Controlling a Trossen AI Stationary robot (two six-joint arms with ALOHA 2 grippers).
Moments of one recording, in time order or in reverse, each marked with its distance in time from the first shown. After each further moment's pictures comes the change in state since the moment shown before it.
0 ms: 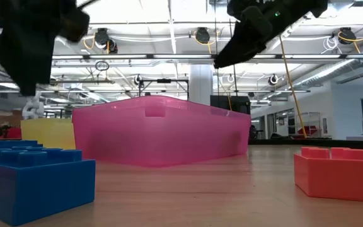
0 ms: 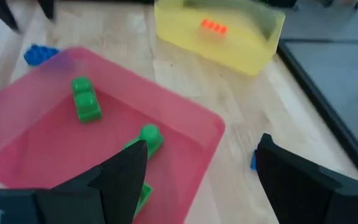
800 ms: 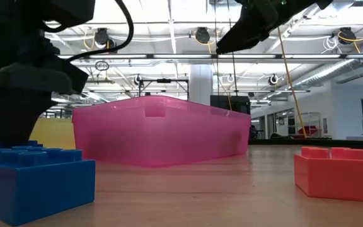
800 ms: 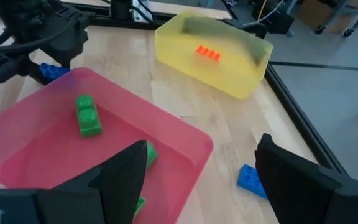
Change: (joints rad) left arm -0.003 0.297 0.005 0.057 0.103 -0.052; right arm 0.000 -0.086 0.000 -0.017 -0.001 -0.053
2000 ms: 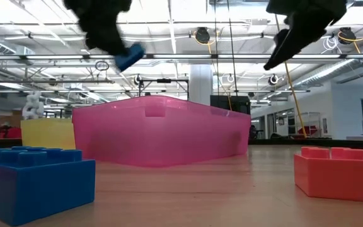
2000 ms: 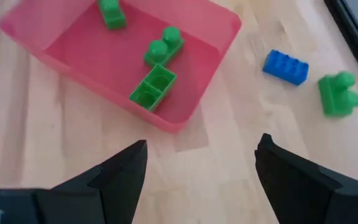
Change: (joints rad) left arm 0.360 -0.500 -0.002 0.292 -0.240 1.032; right arm 0.126 -0.170 0.000 -0.538 0.002 0.274
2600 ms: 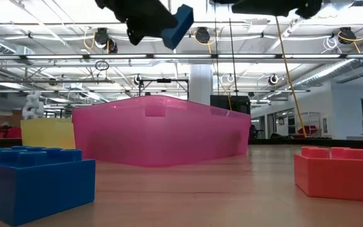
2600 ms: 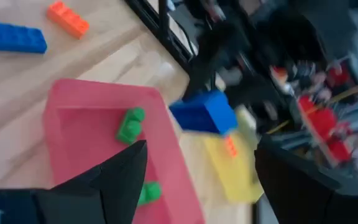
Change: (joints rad) left arm -0.017 0.157 0.000 0.451 0.212 0.198; right arm 0.116 0.178 0.000 0.687 -0.008 -0.954
